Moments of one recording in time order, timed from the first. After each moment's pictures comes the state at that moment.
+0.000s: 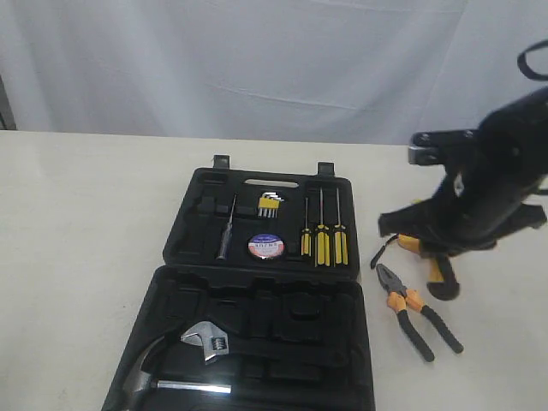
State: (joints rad) left arm -0.02 0.00 0.00 -0.02 0.27 -0.03; right arm -0.07 1.66 -1.02 -0.27 0.70 0.44
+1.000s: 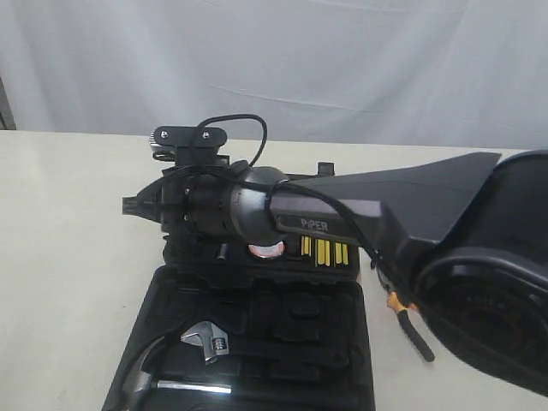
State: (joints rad) left arm -0.02 0.00 0.00 -0.02 0.27 -0.03; right arm 0.49 2.30 -1.73 -1.03 0.57 1.55
